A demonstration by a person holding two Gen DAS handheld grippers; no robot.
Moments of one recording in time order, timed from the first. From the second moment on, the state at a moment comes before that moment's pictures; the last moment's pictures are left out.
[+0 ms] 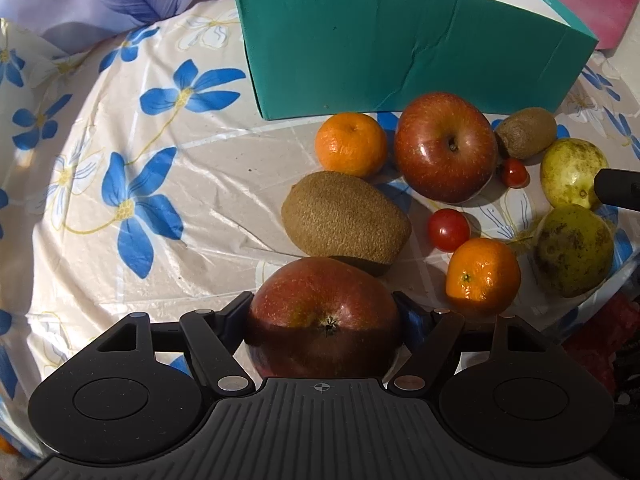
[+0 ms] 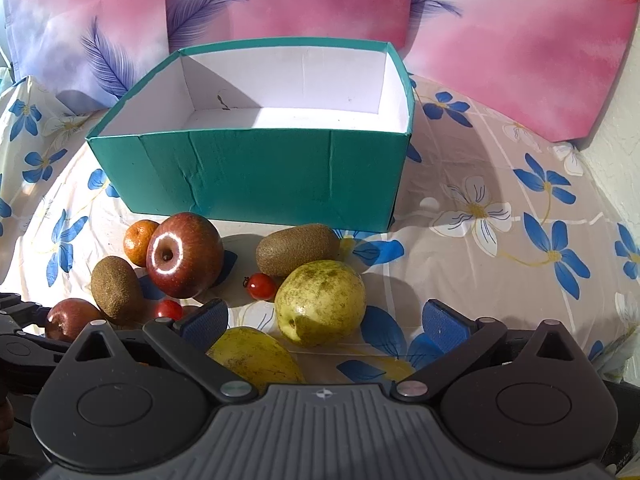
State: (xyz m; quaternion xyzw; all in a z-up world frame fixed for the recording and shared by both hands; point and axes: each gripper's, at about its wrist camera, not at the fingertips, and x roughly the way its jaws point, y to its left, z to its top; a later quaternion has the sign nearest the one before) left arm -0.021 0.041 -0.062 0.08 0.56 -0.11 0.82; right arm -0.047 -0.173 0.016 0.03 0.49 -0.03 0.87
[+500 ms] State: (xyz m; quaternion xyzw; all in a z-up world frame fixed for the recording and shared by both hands) left arm -0.014 0.038 -0.035 0.08 0.54 -0.12 0.83; right arm -0.023 -0.180 -0.011 0.05 0.53 -0.02 0.85
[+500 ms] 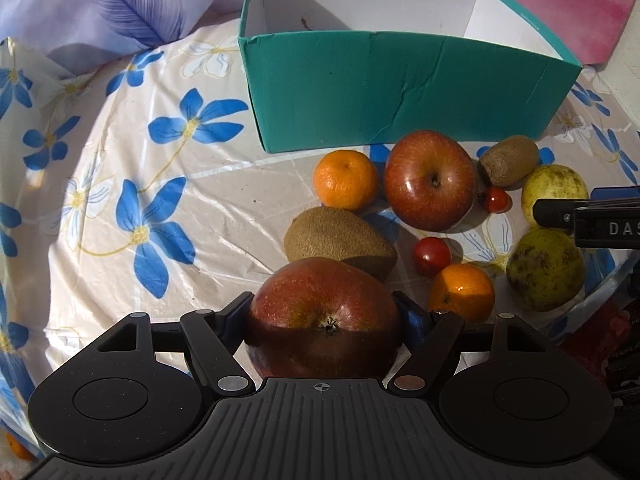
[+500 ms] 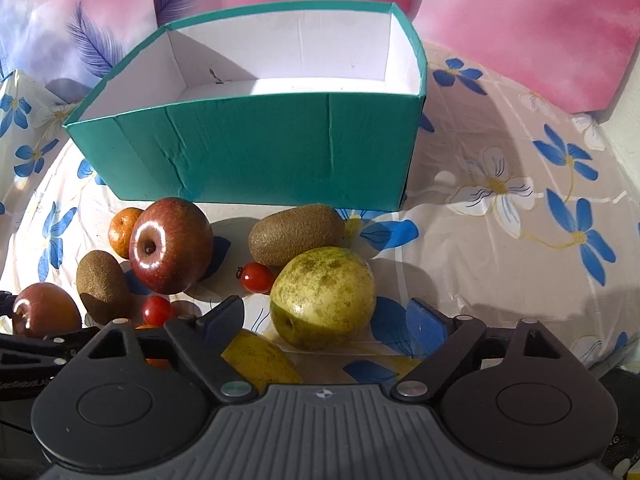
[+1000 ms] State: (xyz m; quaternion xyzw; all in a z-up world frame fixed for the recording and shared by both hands) left arm -0.010 0.026 -0.011 0.09 0.52 -0.13 0.84; right arm -0.002 -0.188 -0.037 0.08 0.56 0.00 0.83
